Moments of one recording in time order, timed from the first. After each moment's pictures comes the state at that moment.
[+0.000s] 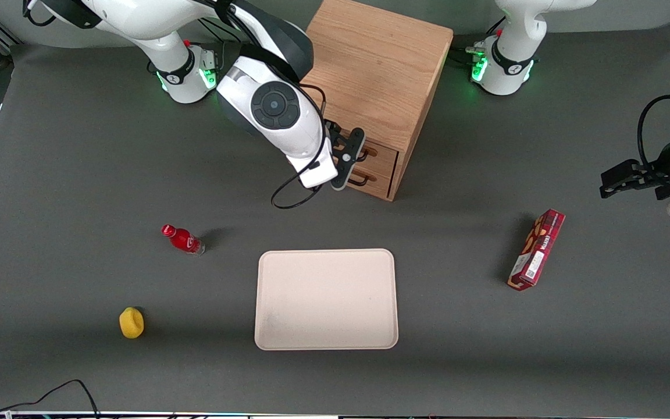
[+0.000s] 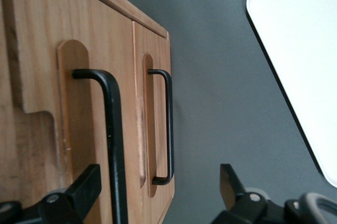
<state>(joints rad) 0.21 0.54 0.67 -1.48 -0.07 1.86 -0.27</state>
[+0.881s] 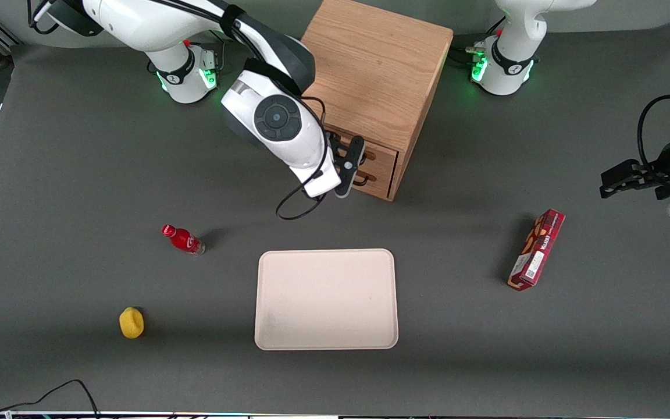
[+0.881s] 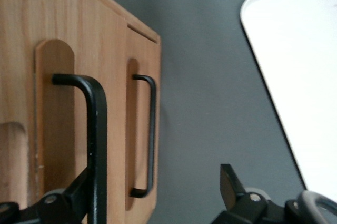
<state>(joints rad) 0.21 0.57 0.66 -1.48 -0.11 1.91 -0.35</state>
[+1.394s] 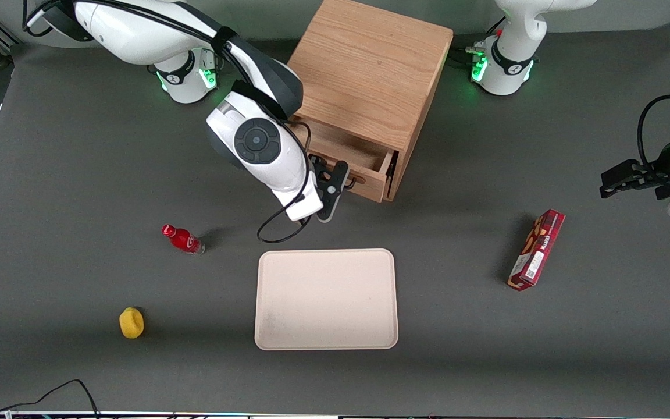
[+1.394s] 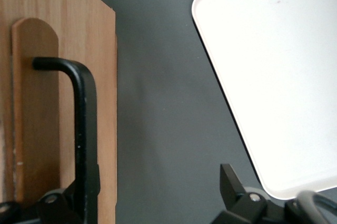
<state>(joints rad) 0.20 0.60 0.60 -1.45 -0.15 1.94 -0.39</state>
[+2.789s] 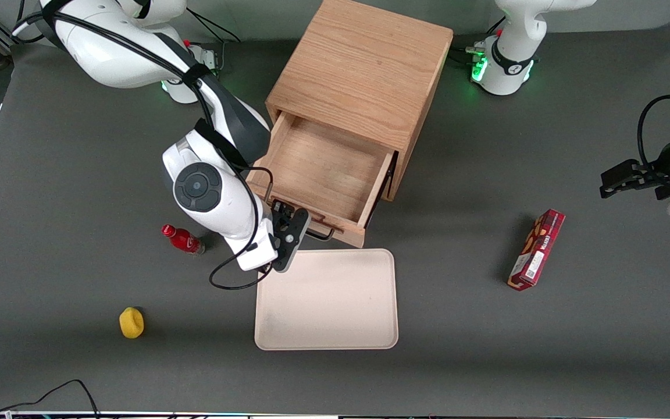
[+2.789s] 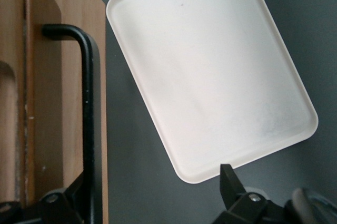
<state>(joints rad) 0.19 0.66 0.44 -1.28 -0.15 1.95 -0.54</state>
